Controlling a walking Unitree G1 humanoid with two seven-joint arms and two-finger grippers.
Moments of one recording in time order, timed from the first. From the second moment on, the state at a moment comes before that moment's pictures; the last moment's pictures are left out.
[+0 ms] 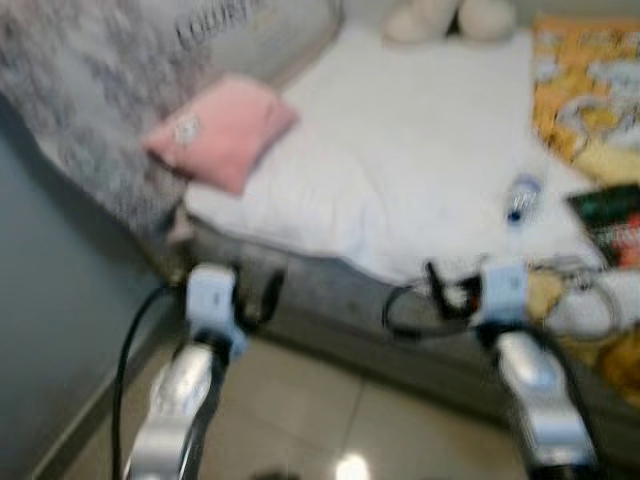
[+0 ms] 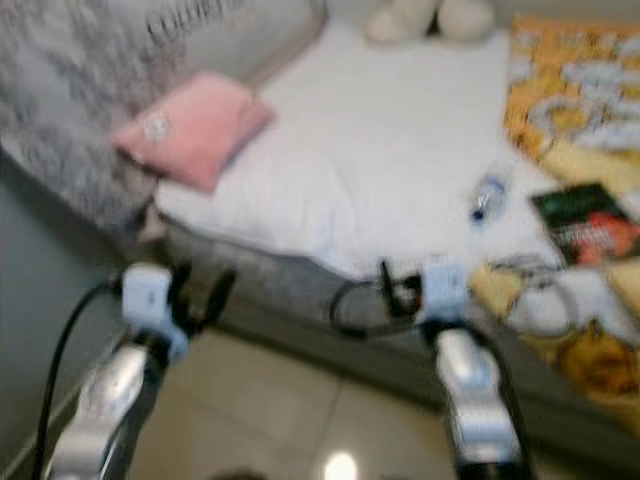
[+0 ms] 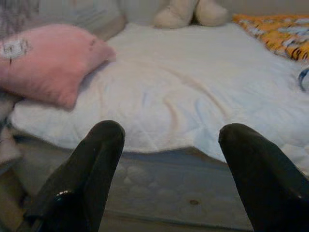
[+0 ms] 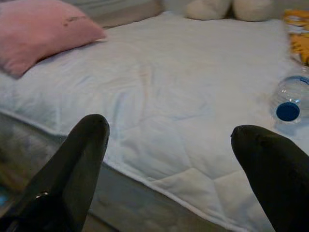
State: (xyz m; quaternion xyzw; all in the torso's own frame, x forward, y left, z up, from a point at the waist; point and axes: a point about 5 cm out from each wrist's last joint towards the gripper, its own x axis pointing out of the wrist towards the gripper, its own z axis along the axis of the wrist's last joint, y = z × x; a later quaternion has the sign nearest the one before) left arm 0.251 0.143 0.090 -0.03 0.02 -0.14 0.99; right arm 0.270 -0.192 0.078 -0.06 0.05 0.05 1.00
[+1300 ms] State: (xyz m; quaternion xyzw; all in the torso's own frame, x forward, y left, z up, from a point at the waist) left arm 0.268 0.156 0.083 -0.05 0.03 -0.11 0.99; right arm 0.272 -0.178 0.083 -0.04 0.01 0.03 1.00
